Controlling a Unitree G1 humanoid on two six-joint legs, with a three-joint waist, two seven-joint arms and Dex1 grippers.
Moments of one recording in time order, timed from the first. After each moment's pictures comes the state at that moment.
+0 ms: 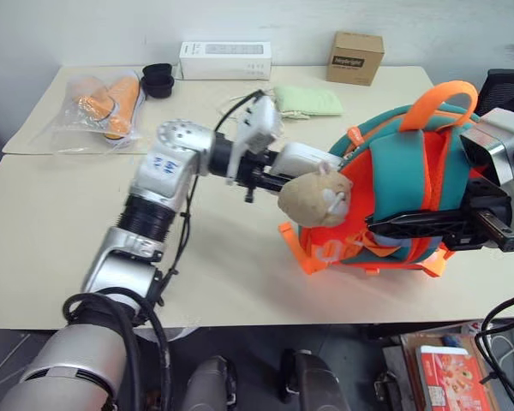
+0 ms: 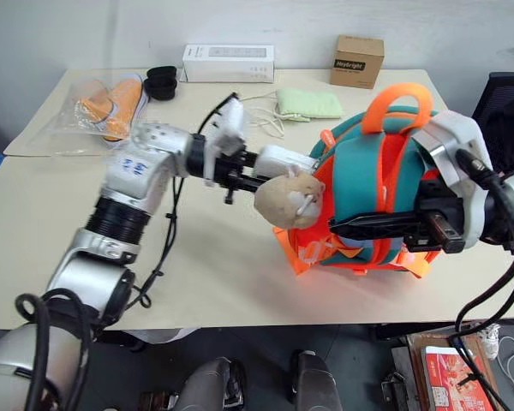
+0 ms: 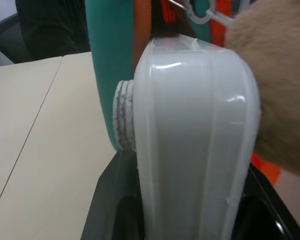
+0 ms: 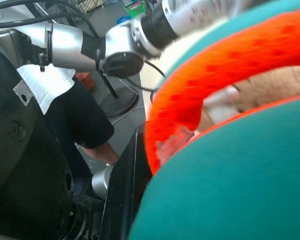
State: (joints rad) left arm -1.15 0.28 -0.23 0.49 -0.22 0.33 -1.17; right arm -0.59 -1.08 -0.27 -0.31 1.17 1.11 1.22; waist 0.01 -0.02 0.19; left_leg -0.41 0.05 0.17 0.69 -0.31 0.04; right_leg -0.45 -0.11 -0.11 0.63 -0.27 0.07
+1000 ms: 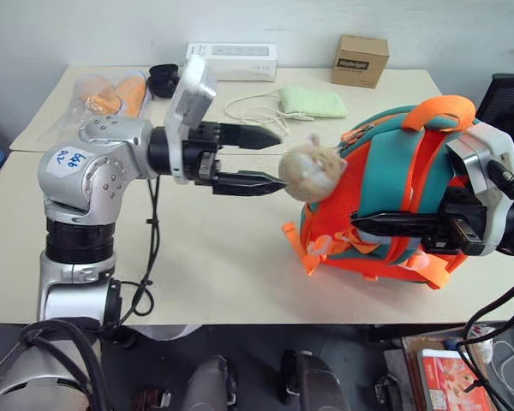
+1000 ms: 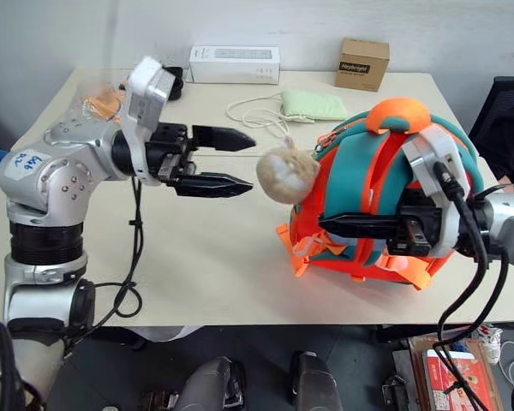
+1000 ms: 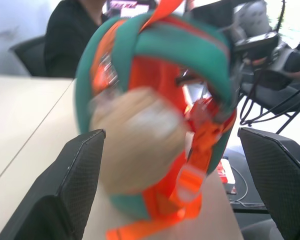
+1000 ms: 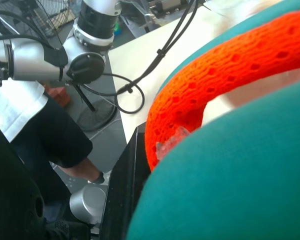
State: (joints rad) left arm -1.01 0.50 -0.02 -0.12 -0.56 0.86 -1.10; right arm -0.46 -1.01 -0.33 -0.39 1.28 1.10 0.96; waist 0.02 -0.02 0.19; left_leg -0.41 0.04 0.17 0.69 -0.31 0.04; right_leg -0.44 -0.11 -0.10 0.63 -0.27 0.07
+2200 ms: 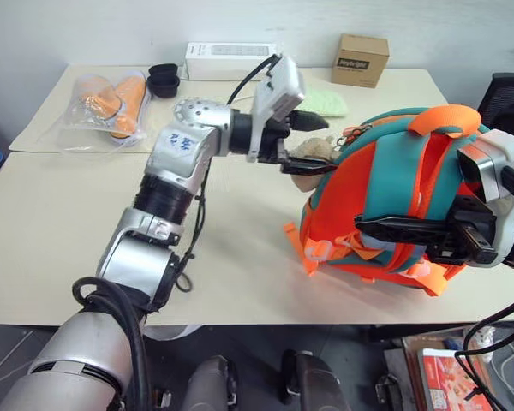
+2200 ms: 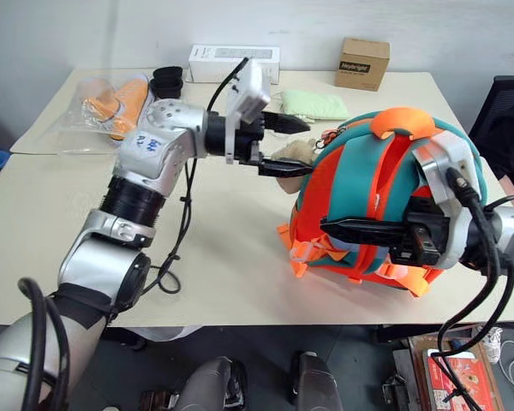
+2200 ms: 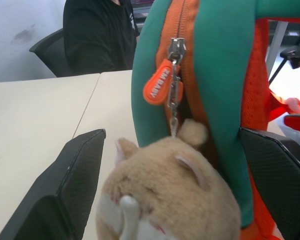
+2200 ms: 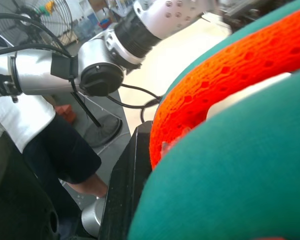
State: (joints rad) left arm -1.29 0.25 -0.20 0.62 -0.22 0.33 -1.11; right arm -0.38 -1.01 -0.40 -0.42 1.44 1.09 0.84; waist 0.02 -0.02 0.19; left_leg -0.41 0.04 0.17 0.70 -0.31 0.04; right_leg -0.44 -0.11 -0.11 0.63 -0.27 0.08
